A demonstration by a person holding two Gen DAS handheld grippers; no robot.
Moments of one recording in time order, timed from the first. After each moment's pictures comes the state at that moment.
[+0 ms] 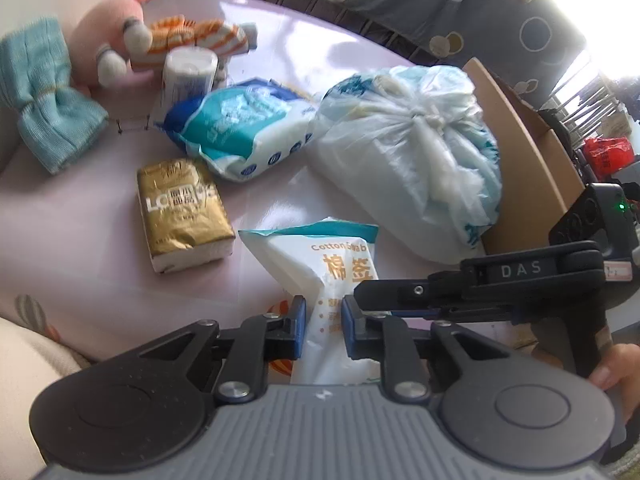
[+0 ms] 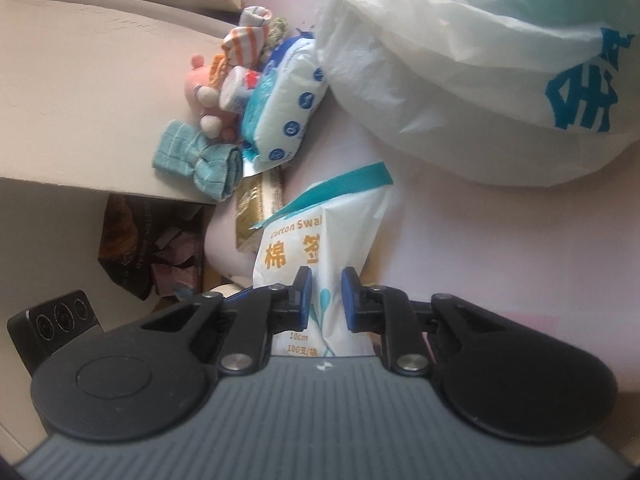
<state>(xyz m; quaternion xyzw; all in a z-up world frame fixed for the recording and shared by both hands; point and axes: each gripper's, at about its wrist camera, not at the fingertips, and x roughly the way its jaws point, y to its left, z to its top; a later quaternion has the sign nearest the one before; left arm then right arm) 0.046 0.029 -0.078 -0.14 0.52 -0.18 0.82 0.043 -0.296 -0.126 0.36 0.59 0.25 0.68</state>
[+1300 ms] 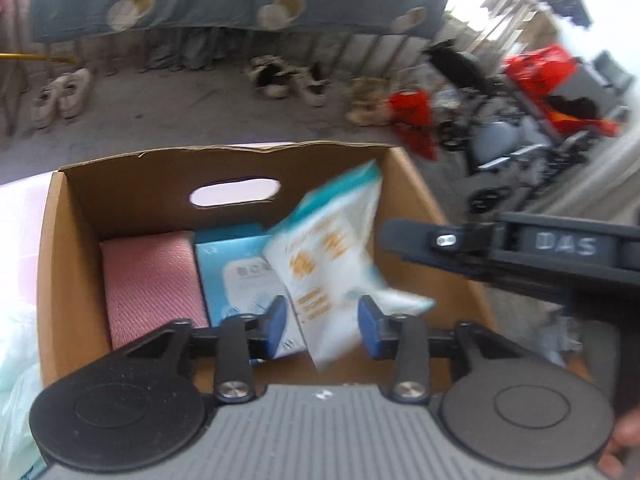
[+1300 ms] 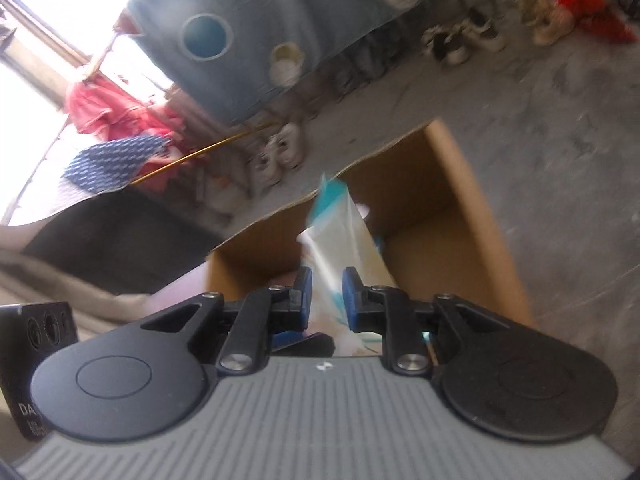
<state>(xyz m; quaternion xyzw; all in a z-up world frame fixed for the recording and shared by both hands) 0.272 -0.421 -0.027 -0.01 0.52 -0.31 0.80 0.201 -0.710 -0.023 0.34 0.40 0.00 0.85</state>
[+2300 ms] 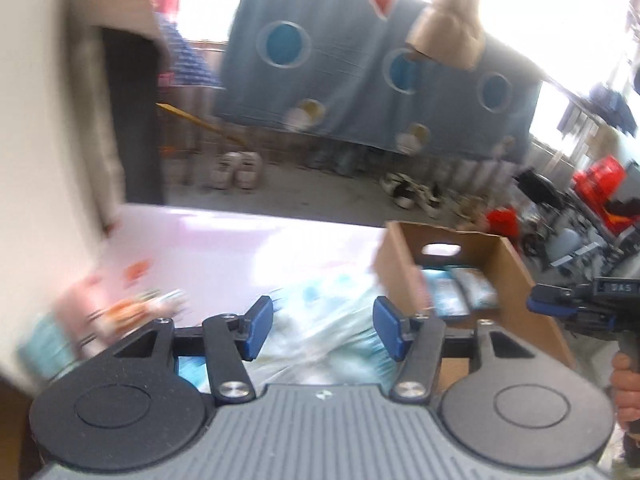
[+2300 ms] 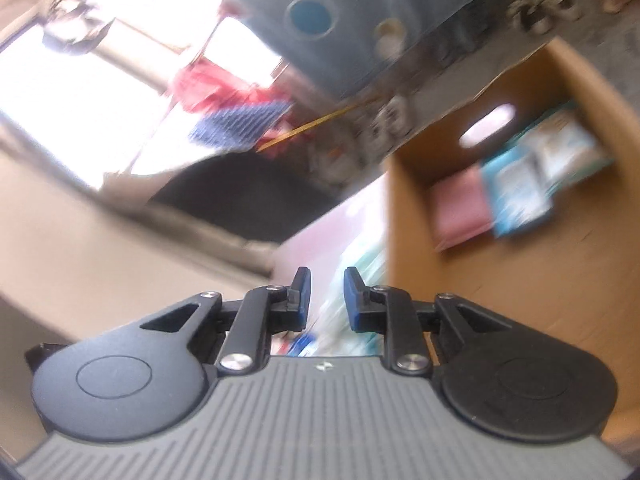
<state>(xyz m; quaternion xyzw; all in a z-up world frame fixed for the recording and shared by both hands) 0.095 -0.071 0.124 -0.05 0.38 -0.14 0.91 0.055 -0.558 0.059 0.41 0.37 0.18 0.81</state>
